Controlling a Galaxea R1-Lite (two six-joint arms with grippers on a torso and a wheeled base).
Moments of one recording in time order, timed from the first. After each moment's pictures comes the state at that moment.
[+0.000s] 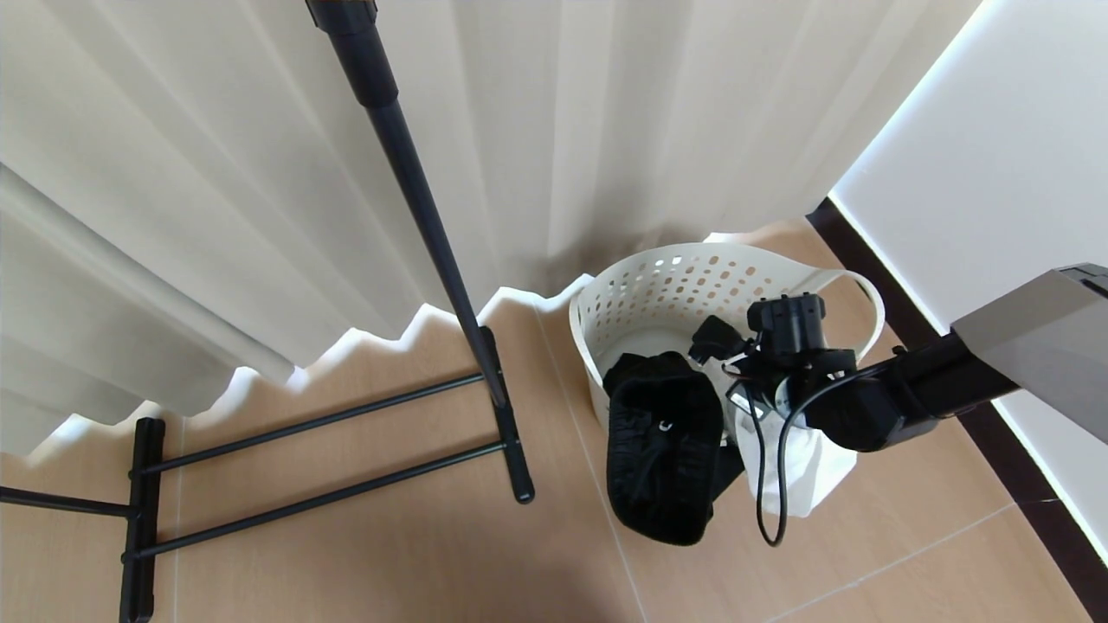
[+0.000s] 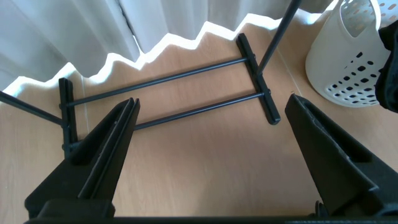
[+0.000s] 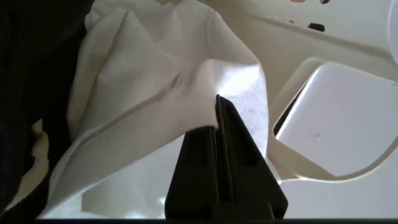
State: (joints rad) left arm 0.00 0.00 0.00 0.02 0.04 0.03; right arm 0.32 2.16 -1.13 -0.48 -0.52 -0.70
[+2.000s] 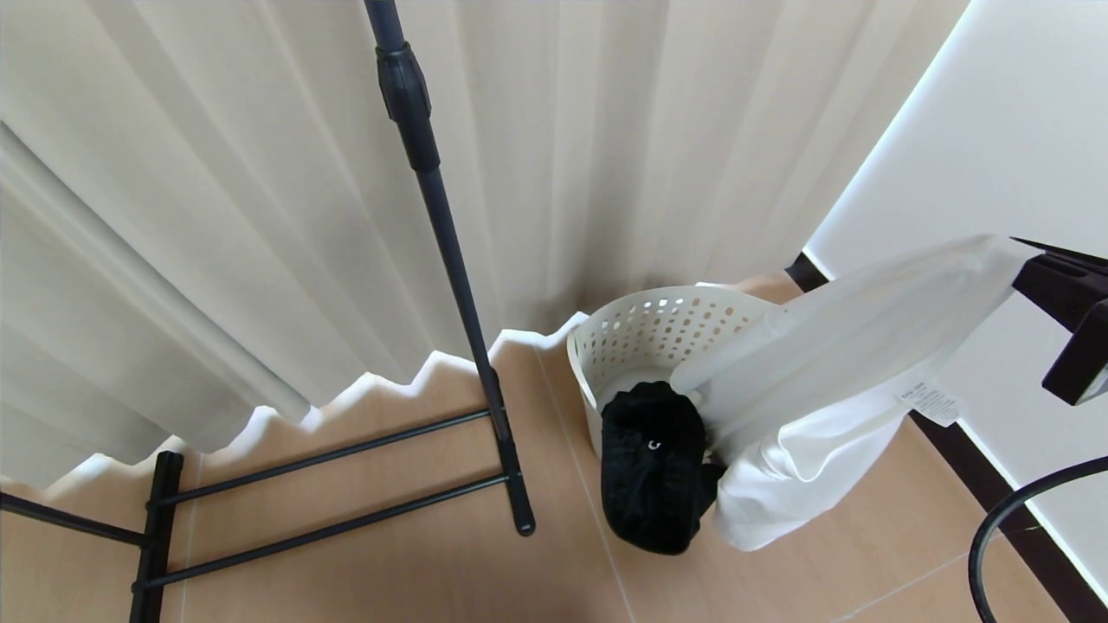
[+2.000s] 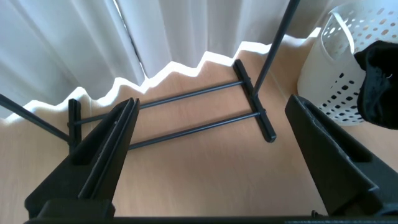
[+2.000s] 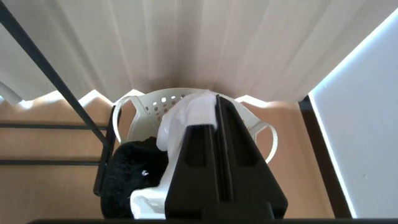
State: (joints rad) left arm 0.00 0.00 0.00 0.02 0.04 0.03; right arm 0.53 1.08 -0.66 -0.47 -0.30 -0.17
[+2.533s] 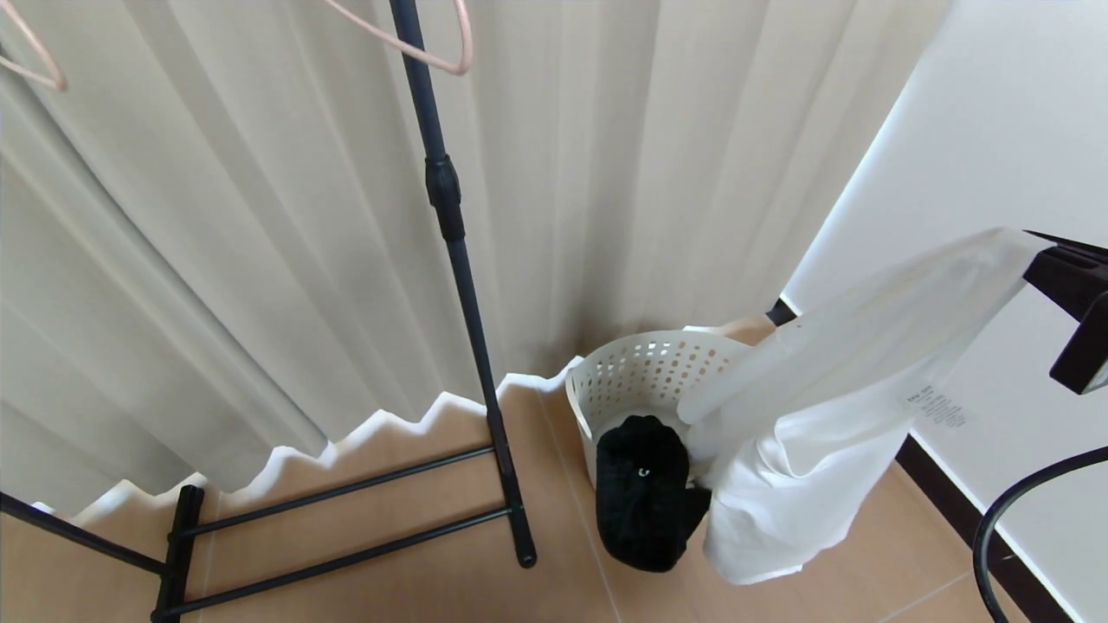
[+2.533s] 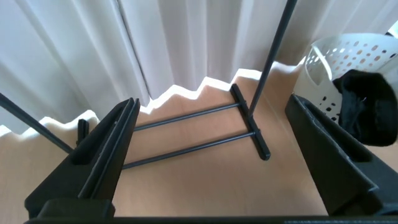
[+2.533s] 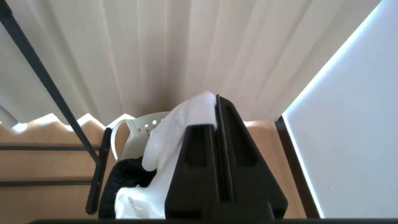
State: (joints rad) left arm 0.00 0.00 0.00 0.02 0.04 0.03; right arm 0.50 1.08 -0.67 -0.47 -0.30 -0.18
